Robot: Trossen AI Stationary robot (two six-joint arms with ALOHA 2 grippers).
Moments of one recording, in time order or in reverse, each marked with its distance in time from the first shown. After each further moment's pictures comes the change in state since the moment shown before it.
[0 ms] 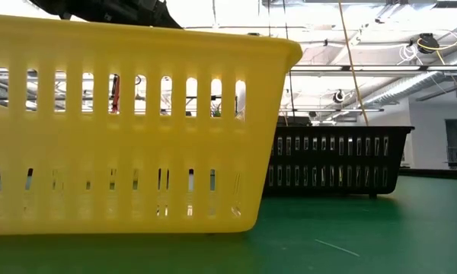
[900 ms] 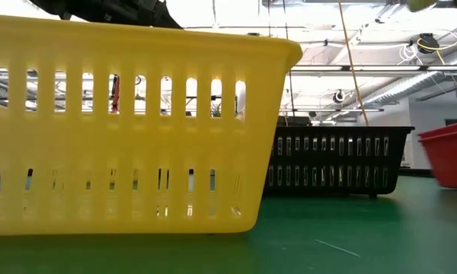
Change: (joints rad) left arm 0.000 0.000 0.000 0.000 0.000 0.000; right arm -0.170 0.002 0.003 -0.414 0.101 -0.375
